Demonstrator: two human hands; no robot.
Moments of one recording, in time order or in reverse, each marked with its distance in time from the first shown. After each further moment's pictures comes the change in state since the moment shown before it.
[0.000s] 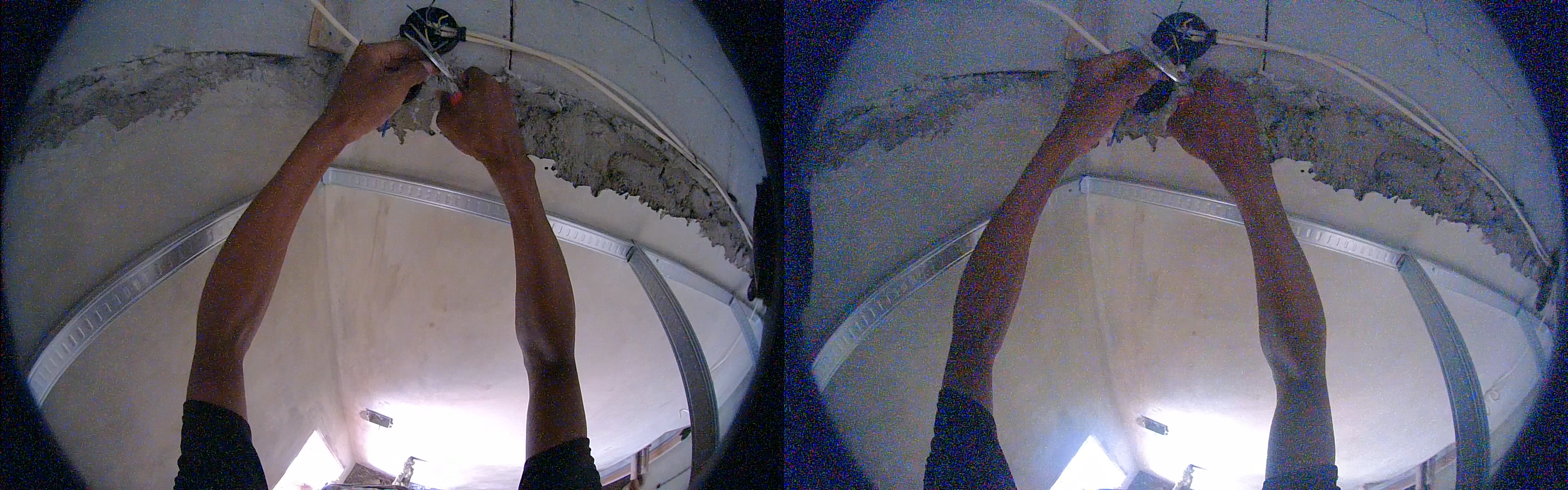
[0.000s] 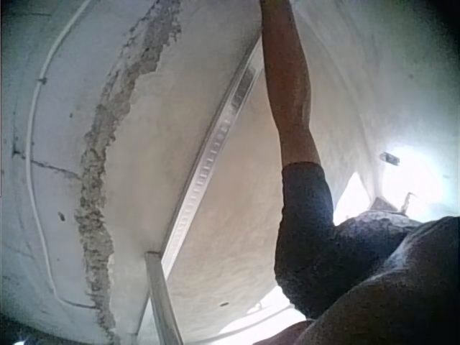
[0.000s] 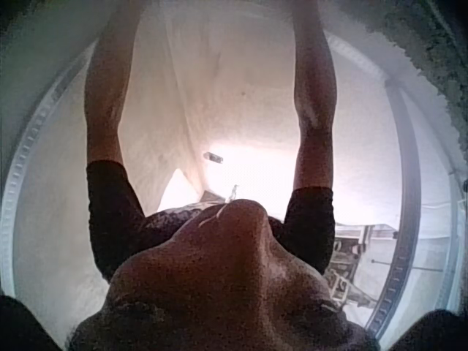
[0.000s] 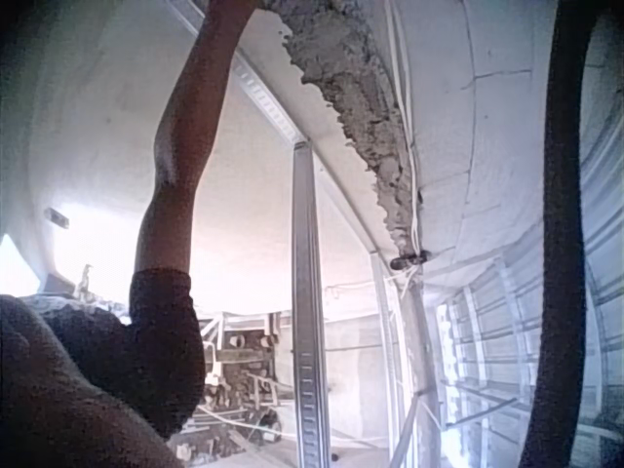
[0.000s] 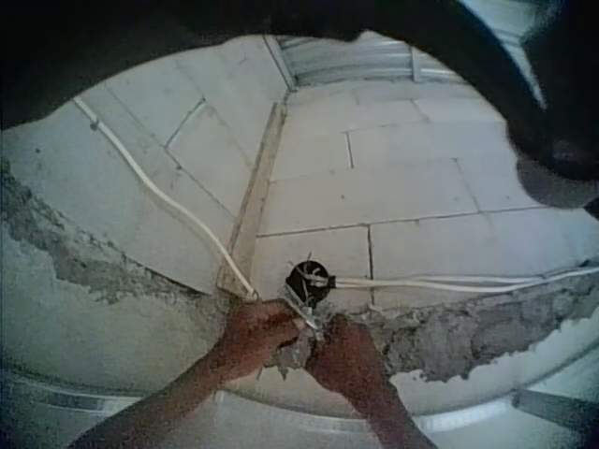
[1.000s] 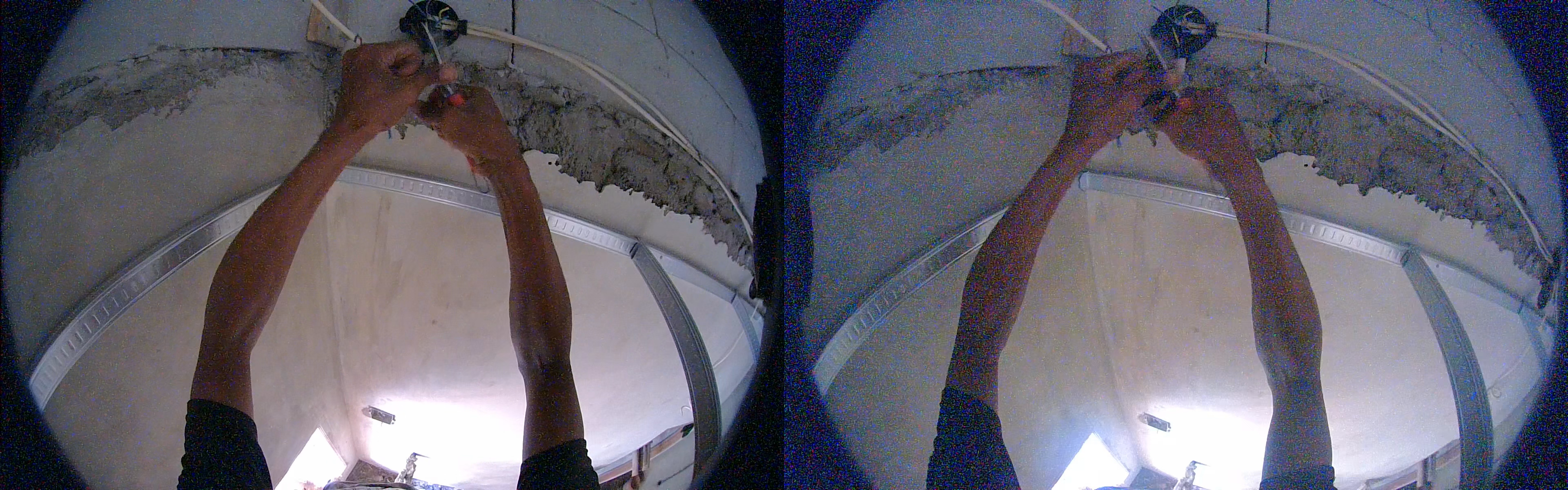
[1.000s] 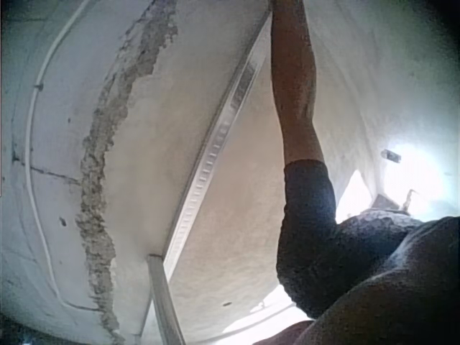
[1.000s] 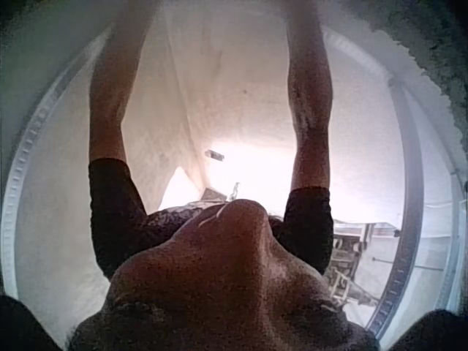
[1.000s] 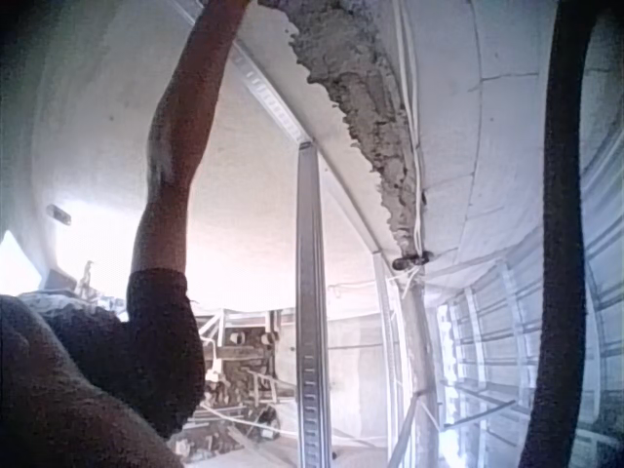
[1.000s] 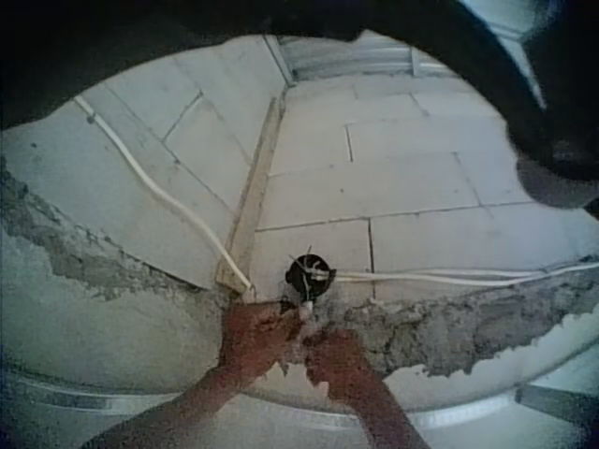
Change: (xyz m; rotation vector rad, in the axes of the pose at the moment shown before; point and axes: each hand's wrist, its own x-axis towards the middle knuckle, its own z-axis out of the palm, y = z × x) left_hand -0.001 -0.012 0.005 0.366 0.241 0.242; right_hand 0.003 0.027 0.048 0.645 -0.204 0.110
